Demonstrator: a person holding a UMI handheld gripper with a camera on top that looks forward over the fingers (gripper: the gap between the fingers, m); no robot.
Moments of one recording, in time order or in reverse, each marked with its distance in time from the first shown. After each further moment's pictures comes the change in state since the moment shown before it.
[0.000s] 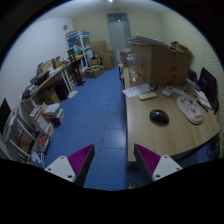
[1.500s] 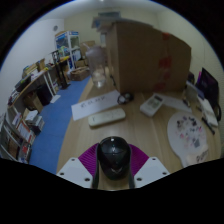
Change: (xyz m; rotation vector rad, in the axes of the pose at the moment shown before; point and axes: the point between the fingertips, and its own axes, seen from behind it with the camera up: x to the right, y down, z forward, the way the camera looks) arm 0.238 -0.117 0.219 0.018 0.073 -0.001
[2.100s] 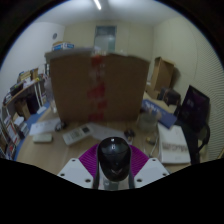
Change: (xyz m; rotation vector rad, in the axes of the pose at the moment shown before) arm 0.290 -0.114 -0.041 0.201 0.104 -0.090
